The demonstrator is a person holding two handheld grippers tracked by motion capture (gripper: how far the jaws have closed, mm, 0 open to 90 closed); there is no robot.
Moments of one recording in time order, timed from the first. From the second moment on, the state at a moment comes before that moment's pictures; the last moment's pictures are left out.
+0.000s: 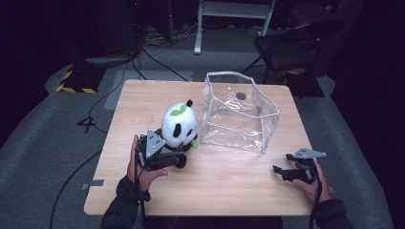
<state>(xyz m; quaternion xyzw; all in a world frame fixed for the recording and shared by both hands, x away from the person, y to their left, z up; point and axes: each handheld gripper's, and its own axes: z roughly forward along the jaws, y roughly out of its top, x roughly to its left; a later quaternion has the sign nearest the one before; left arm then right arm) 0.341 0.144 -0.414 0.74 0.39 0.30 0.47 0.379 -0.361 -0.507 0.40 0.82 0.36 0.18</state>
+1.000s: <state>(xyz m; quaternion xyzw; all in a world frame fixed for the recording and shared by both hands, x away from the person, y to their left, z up) 0.380 0.141 -0.431 0.73 0.40 0.30 0.46 0.378 -0.362 -0.507 0.39 0.82 0.37 0.18</state>
